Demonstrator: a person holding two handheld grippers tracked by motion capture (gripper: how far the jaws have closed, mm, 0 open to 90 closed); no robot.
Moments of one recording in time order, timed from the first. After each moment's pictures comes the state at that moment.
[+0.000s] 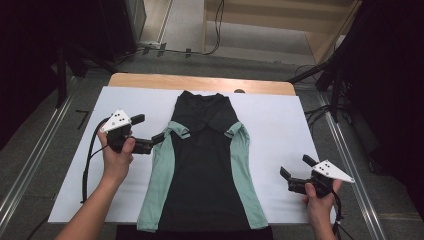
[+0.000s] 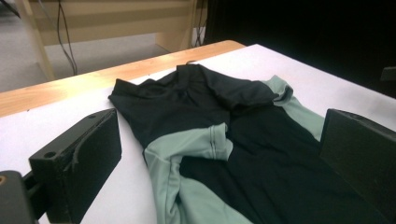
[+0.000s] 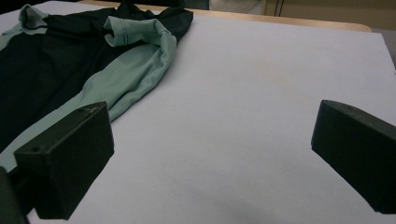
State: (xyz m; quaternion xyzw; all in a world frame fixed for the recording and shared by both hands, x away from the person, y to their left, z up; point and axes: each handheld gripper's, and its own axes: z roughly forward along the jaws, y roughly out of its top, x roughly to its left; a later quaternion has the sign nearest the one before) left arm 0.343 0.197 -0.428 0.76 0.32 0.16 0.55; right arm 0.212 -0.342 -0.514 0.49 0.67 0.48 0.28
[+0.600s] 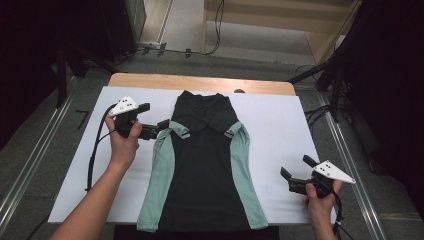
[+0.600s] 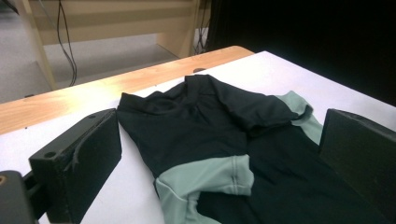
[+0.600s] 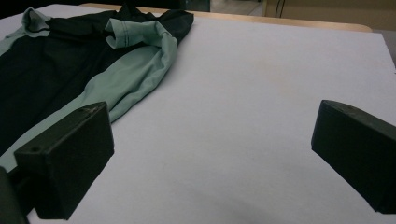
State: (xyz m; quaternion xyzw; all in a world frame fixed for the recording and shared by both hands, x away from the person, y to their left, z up) left arm 0.382 0.184 -0.423 0.75 0.33 0.16 0.55; right arm 0.211 -0.343 -0.515 0.49 0.67 0.48 0.27
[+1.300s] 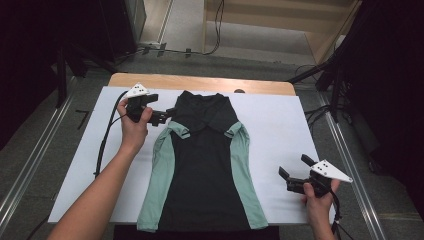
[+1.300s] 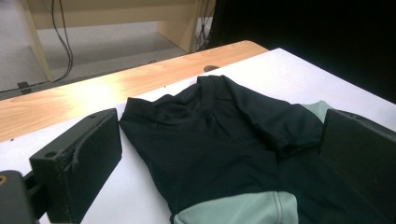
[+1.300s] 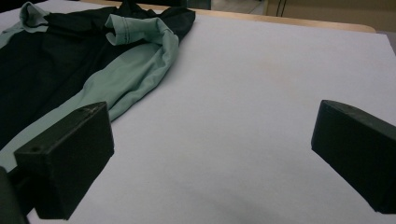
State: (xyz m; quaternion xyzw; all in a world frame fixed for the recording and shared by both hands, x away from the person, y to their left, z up) left arm 0.434 0.165 -0.431 0.76 0.34 0.13 0.53; right arm 0.214 -0.339 -0.517 0.49 0.67 0.48 0.28
